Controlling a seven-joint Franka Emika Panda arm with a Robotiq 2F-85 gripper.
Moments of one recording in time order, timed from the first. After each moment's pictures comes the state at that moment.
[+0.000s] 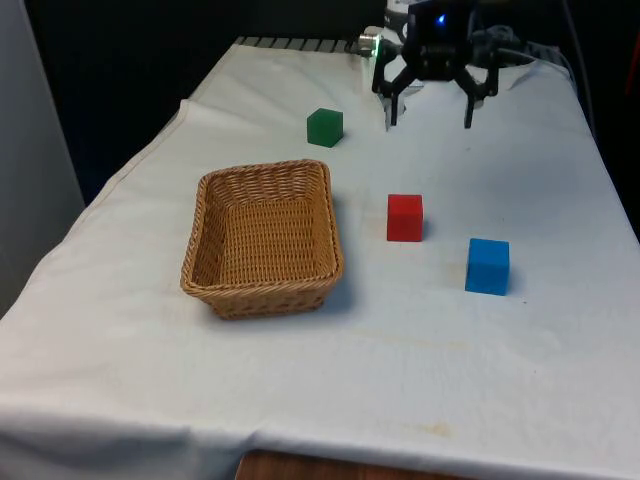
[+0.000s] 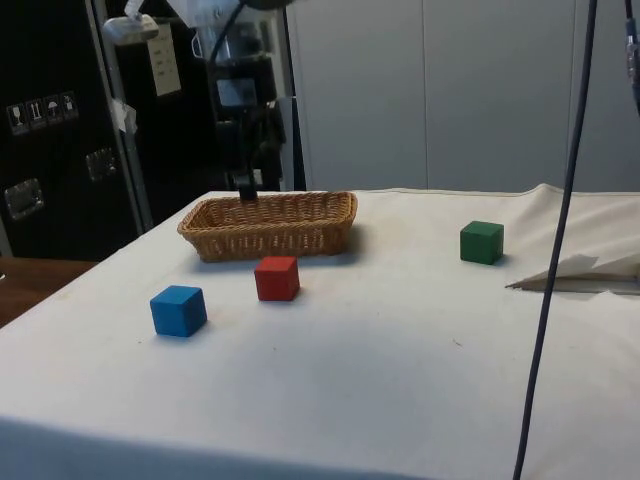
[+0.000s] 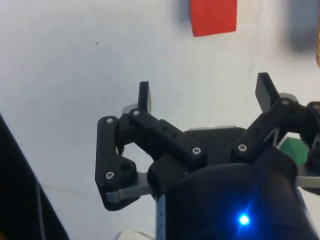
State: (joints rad) arm 0.40 0.21 -0.33 -2.12 0.07 2.31 -0.01
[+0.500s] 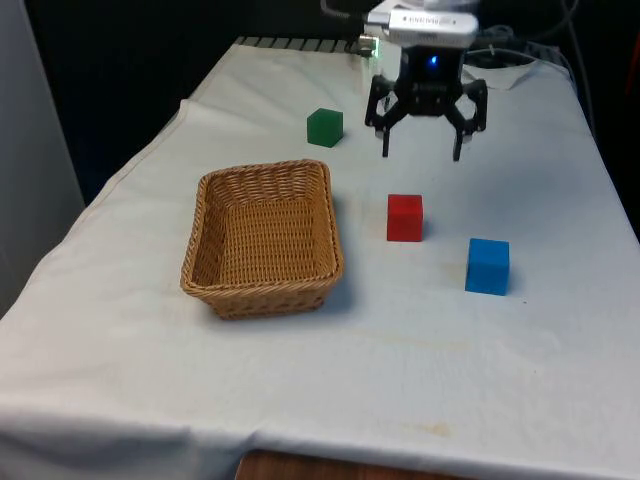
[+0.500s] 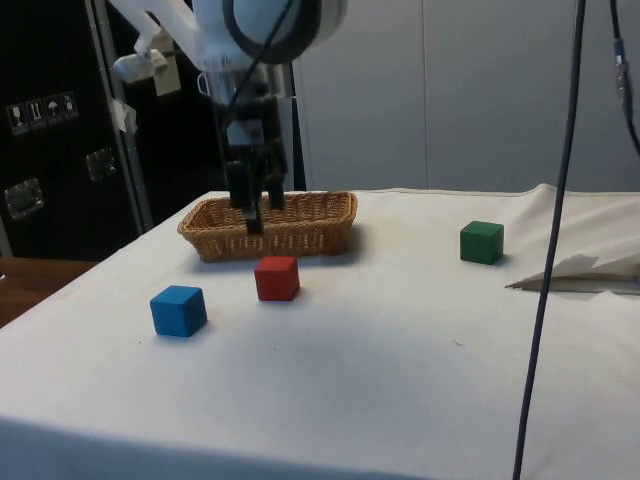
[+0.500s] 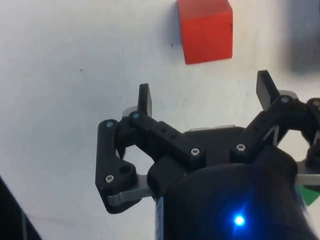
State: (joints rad) arm 0.39 0.30 -0.33 -2.14 0.08 2.42 -0.05
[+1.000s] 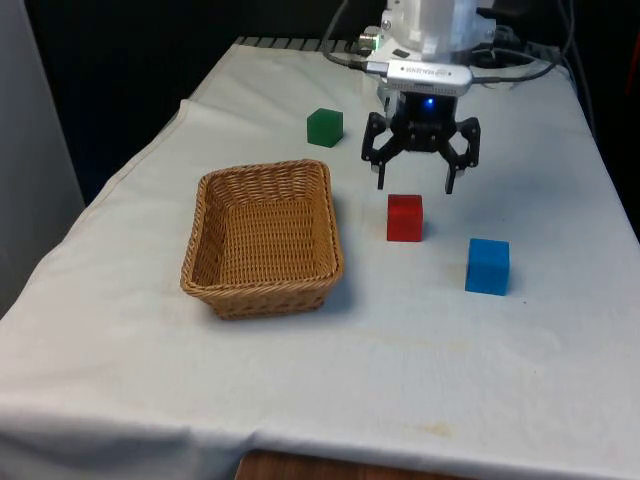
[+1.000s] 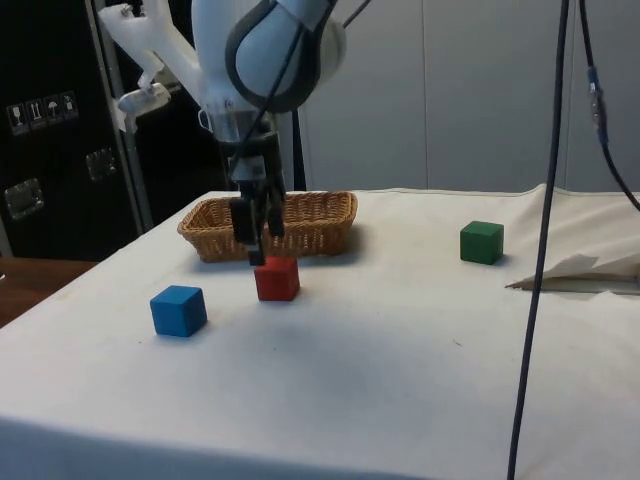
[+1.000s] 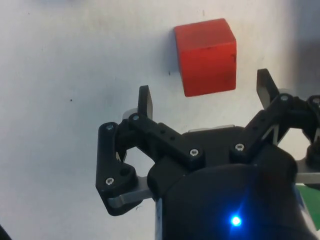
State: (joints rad) arm 0.38 0.41 -0.32 -2.13 0.09 2.52 -0.09
